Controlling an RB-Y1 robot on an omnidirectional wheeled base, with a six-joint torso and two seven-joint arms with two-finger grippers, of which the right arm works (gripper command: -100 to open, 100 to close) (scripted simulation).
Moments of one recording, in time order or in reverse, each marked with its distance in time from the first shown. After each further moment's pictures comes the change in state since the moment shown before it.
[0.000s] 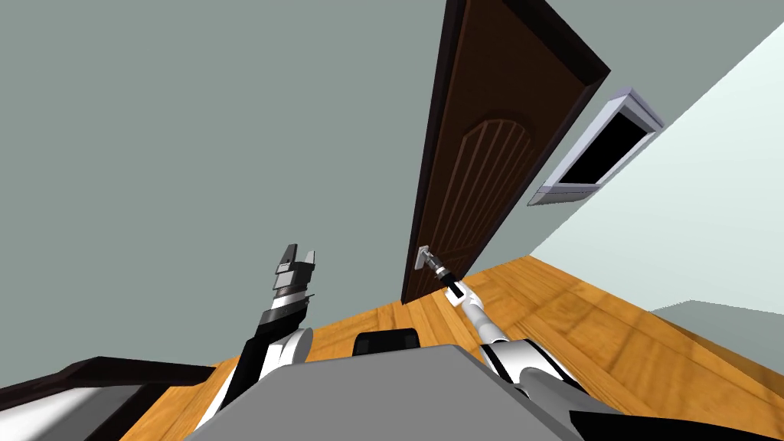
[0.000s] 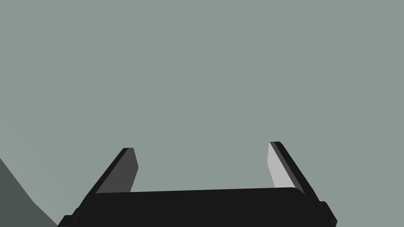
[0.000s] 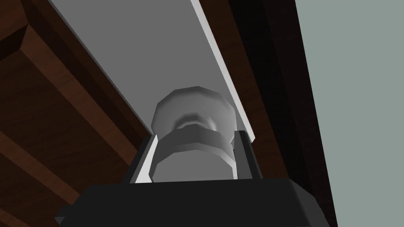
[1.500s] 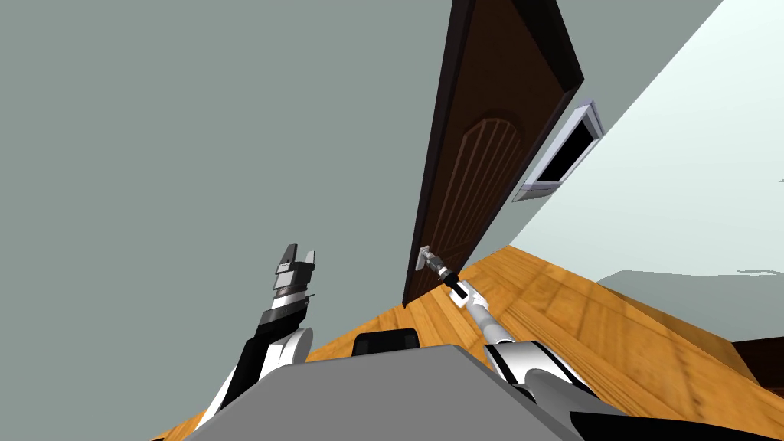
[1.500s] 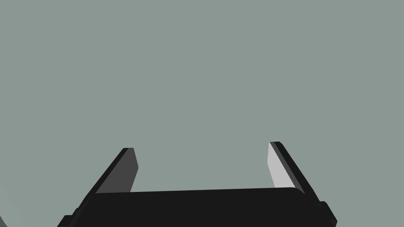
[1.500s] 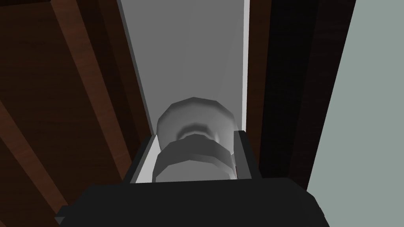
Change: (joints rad) arm 0.009 -0.033 -0.024 -0.006 0.138 -0.029 0.224
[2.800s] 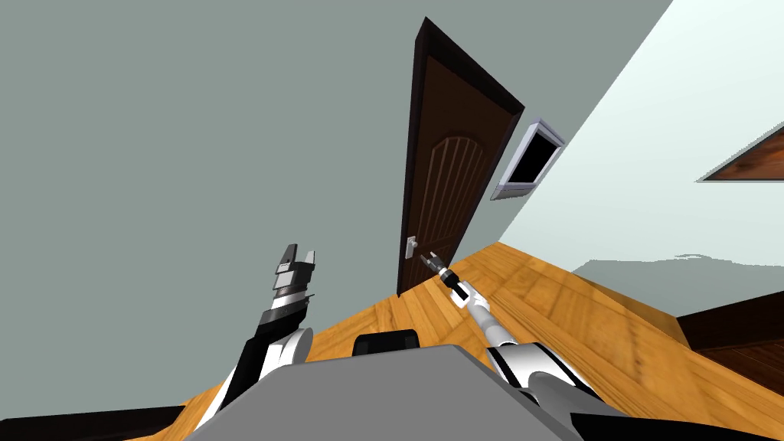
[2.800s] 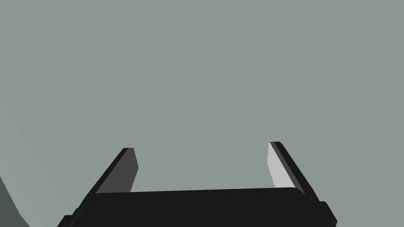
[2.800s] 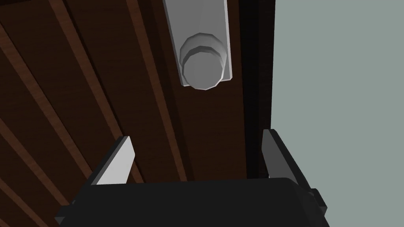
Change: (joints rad) arm 0.013 -0.012 0.020 -0.016 -0.014 -0.022 -0.070
